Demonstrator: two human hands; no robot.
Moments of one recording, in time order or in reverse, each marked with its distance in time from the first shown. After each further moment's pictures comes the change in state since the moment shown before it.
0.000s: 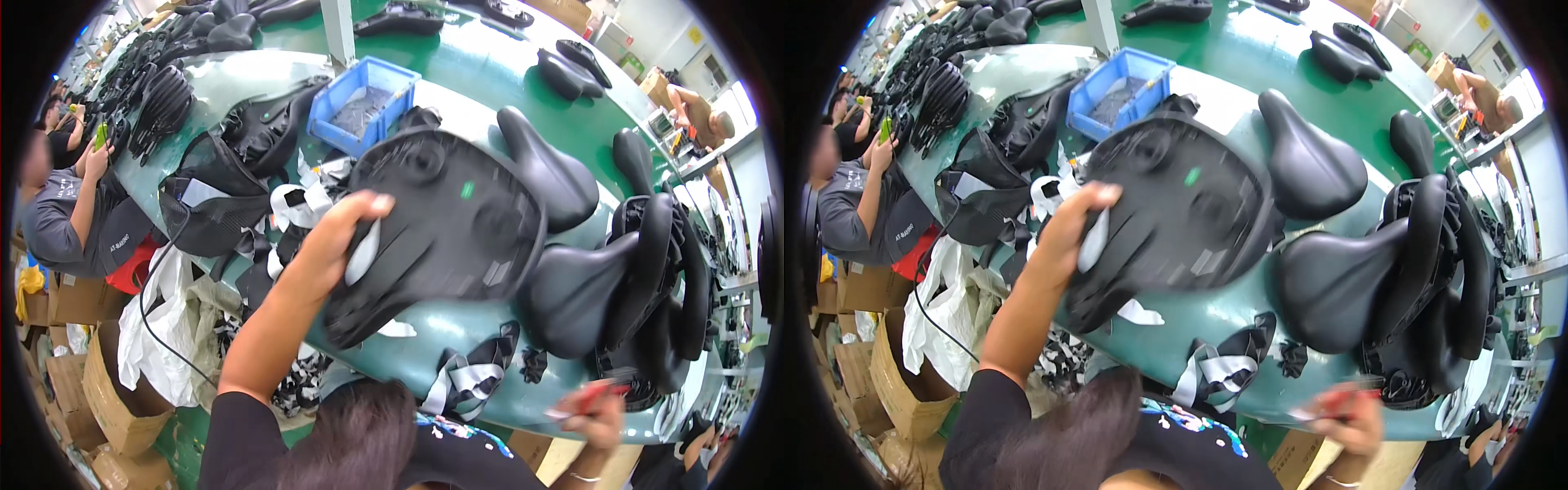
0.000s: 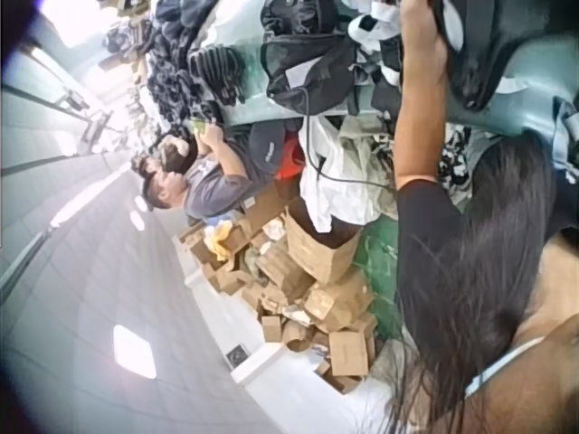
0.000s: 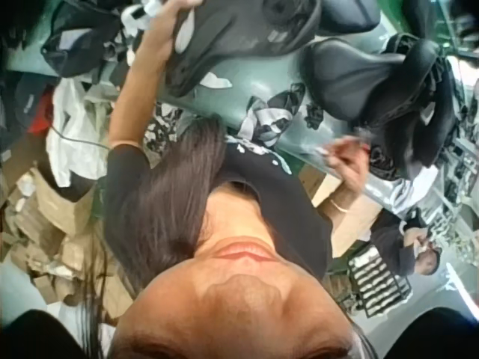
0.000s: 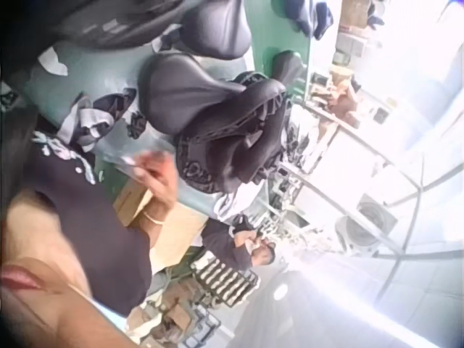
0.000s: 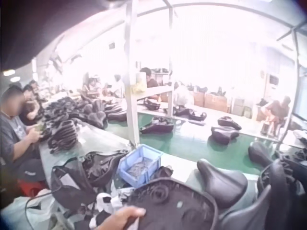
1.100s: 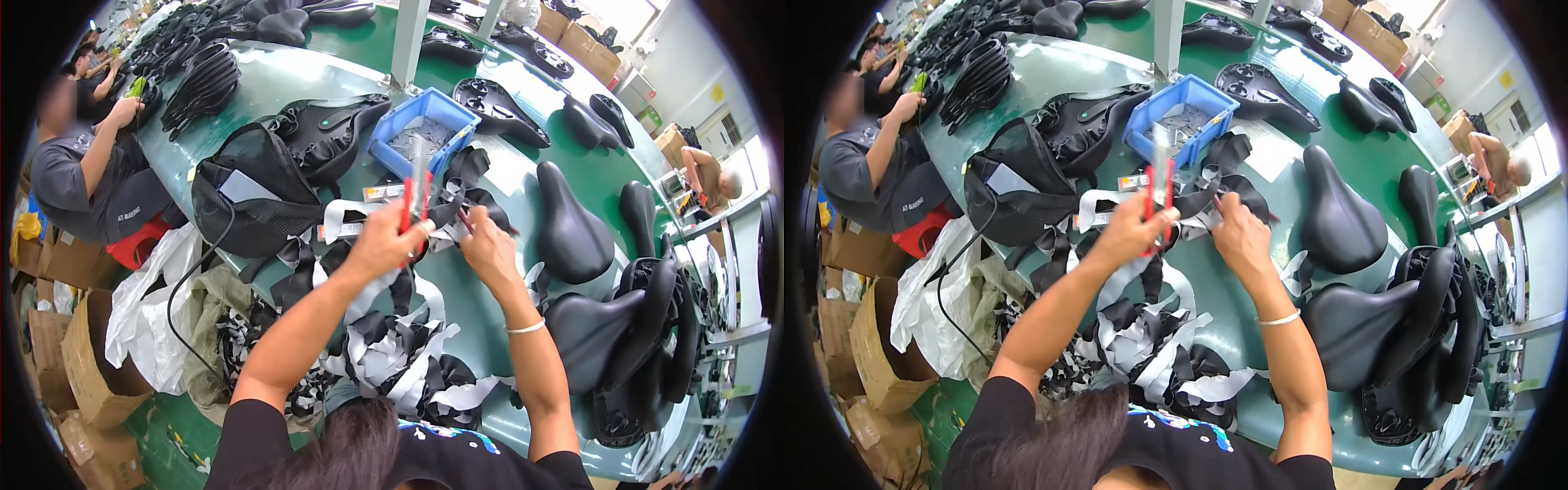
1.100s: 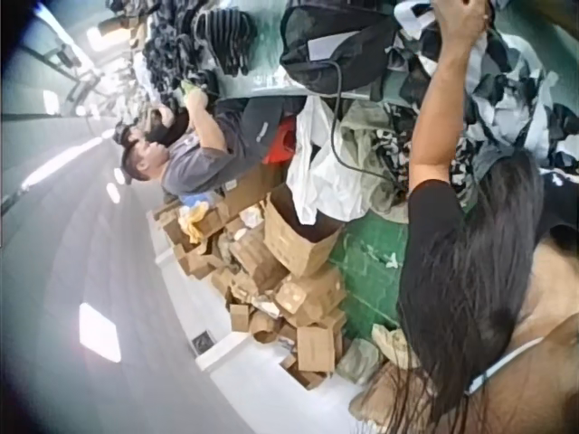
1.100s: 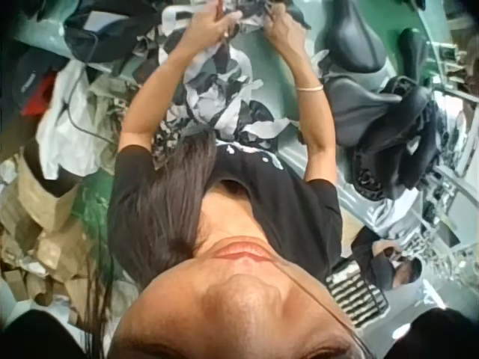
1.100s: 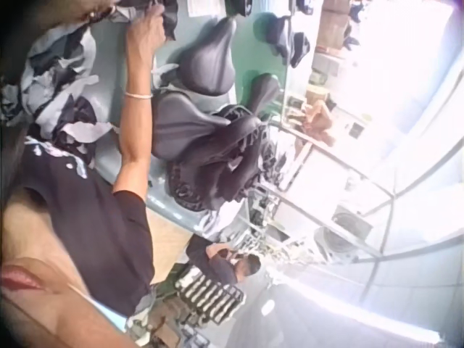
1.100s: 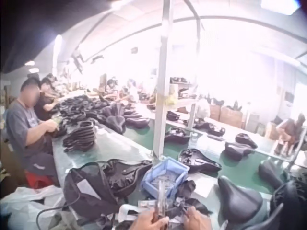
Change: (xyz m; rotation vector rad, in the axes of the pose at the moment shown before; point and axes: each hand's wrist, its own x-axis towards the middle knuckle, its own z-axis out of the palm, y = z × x) left_hand 0.022 -0.004 -0.063 0.929 0.281 0.423; right_hand 0.352 0.009 0.144 -0.987 0.265 -0.319
